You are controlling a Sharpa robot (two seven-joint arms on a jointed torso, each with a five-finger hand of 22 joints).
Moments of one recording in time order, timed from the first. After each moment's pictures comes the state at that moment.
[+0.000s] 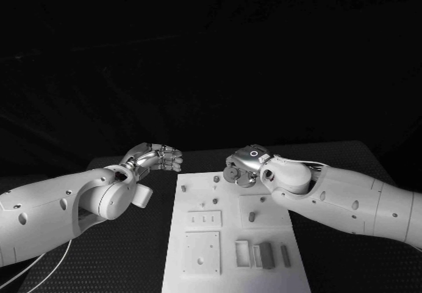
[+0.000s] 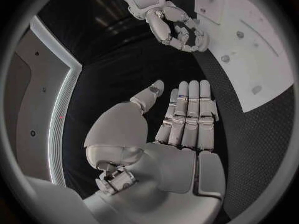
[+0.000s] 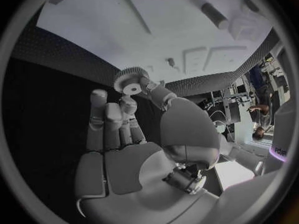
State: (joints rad) left arm 1.33 -0.82 -0.13 1.44 -0.18 -0.30 0.24; left_hand 1.06 -0.03 0.52 -0.28 0.05 0.85 0.17 0.36 0.48 1.16 0.11 0.17 0.18 0.98 0.10 0.32 0.75 0.03 0.93 -0.01 0.20 0.72; right arm 1.26 -0.64 -0.06 1.34 -1.98 -0.25 -0.23; right_hand 1.03 -0.10 0.69 -0.21 0.07 0.85 0.13 0.31 0.57 1.05 0.02 1.14 1.16 1.12 -0.10 1.53 0.87 0.25 1.06 0.00 0.96 1.31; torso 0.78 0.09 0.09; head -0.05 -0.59
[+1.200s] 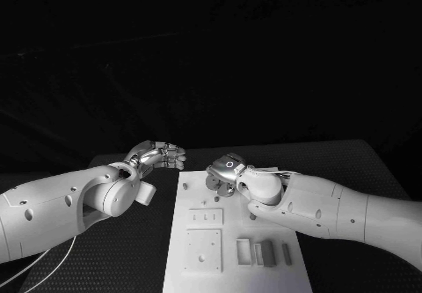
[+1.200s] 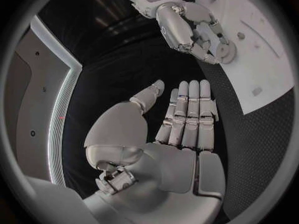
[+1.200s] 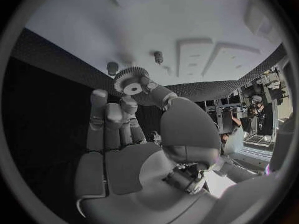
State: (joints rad) left arm 1.33 -0.81 -0.13 1.44 -0.18 -0.30 0.24; left_hand 1.06 -0.03 0.52 -0.28 0.05 0.85 0.17 0.36 0.48 1.16 0.12 0.16 0.18 0.98 0.10 0.32 0.75 0.03 0.93 -0.01 0.20 0.72; right arm 1.24 -0.47 -0.13 1.22 -2.07 -0.28 -0.25; right_hand 1.04 -0.11 0.69 -0.20 0.07 0.86 0.12 0.31 0.57 1.05 0.01 1.14 1.16 1.13 -0.10 1.53 0.86 0.25 1.07 0.00 0.96 1.31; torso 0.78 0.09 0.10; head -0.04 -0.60
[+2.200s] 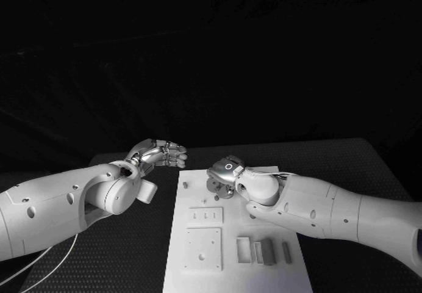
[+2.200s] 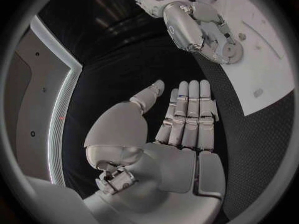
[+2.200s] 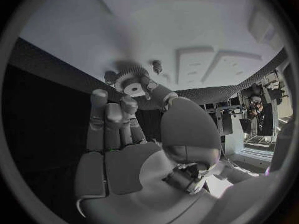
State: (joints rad) left arm 1.33 -0.80 -0.13 1.43 -0.18 -0.30 0.24; left_hand 1.06 -0.03 0.52 -0.28 0.05 0.85 0.17 0.36 0.48 1.16 0.12 0.16 0.18 0.98 0.10 0.32 0.75 0.03 0.93 -0.01 0.20 0.73; right arm 1.23 -0.43 -0.15 1.16 -2.06 -0.28 -0.24; right_hand 1.04 -0.13 0.69 -0.20 0.07 0.86 0.12 0.30 0.60 1.05 0.01 1.14 1.15 1.13 -0.10 1.53 0.86 0.25 1.07 0.00 0.96 1.31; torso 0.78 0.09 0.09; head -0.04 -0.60
